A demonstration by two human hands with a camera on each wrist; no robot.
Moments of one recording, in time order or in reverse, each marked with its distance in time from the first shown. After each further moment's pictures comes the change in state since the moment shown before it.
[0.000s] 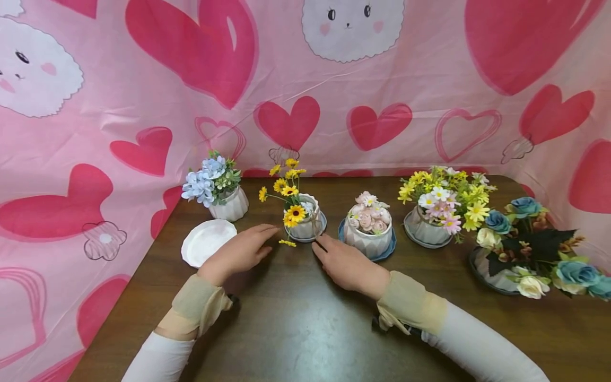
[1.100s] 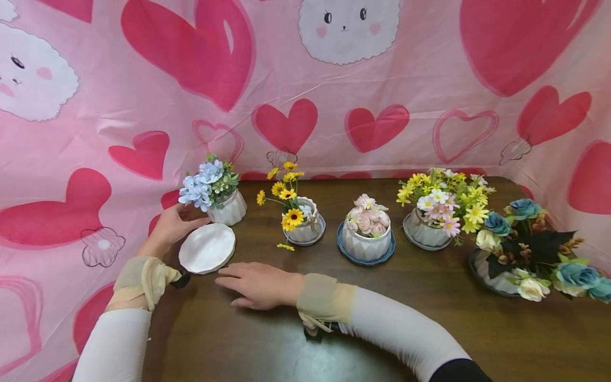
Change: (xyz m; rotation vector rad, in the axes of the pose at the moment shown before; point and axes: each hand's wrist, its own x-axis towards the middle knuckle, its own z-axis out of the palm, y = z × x) left_hand -0.046 -0.139 -0.047 -0.544 0.311 -0.497; right_hand 0.112 -0.103 0.015 0.076 -0.112 -0.384
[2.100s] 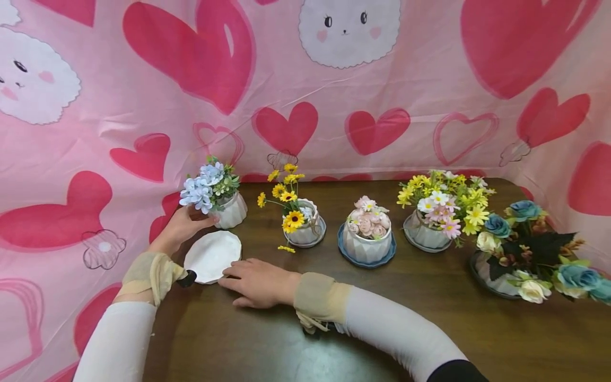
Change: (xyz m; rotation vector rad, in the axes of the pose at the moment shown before) left_hand 0.016 -0.002 0.013 -0.082 -0.081 -0.015; right_hand 0.006 0.005 0.001 -0.097 -0.062 0.000
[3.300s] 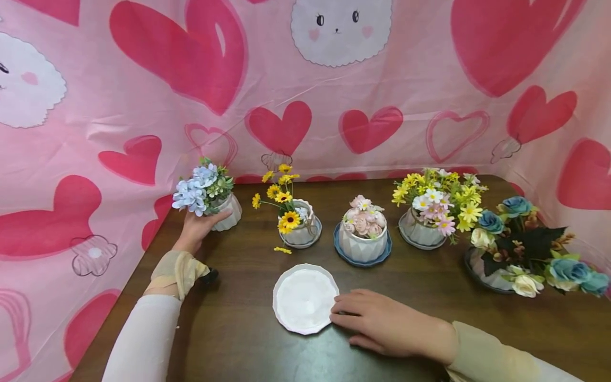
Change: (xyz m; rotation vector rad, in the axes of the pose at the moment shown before) left_hand 0.032 0.004 0.045 -0.257 0.250 0.032; right_hand -0.237 -0.001 0.016 0.029 0.302 -0.034
